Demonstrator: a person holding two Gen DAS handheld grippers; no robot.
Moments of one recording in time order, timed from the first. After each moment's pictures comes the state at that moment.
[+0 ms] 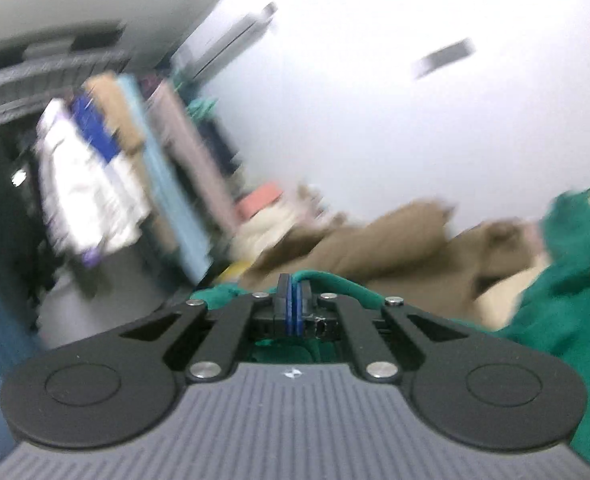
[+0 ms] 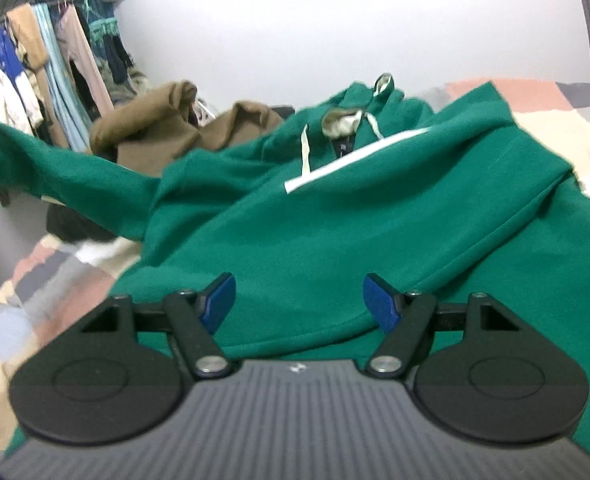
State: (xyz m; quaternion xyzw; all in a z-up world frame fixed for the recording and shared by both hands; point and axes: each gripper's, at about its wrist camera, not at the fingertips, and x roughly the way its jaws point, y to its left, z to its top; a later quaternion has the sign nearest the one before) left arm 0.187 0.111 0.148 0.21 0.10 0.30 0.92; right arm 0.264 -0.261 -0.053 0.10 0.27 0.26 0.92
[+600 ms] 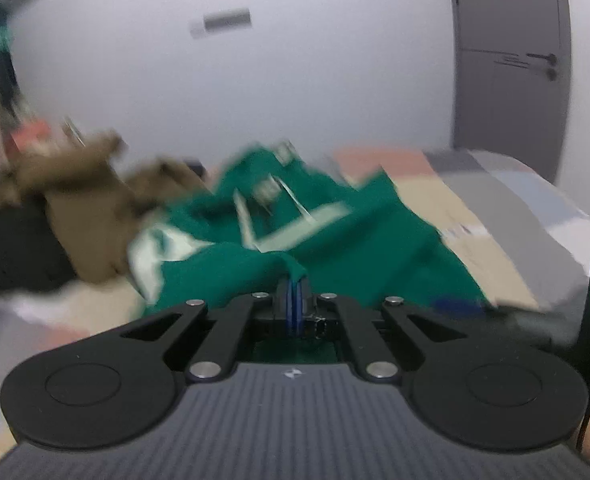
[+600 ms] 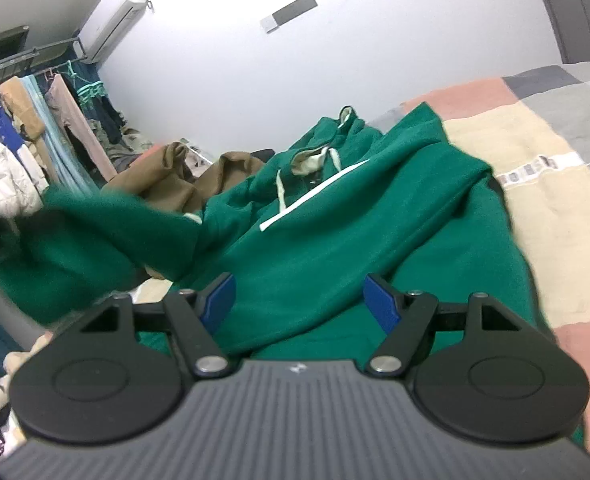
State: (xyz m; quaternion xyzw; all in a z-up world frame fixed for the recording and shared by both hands) left arm 0.118 -0.166 0.031 0.08 0.24 -0.02 0.97; right arm 0.230 -0.336 -0.036 0.18 0.25 0.24 0.92
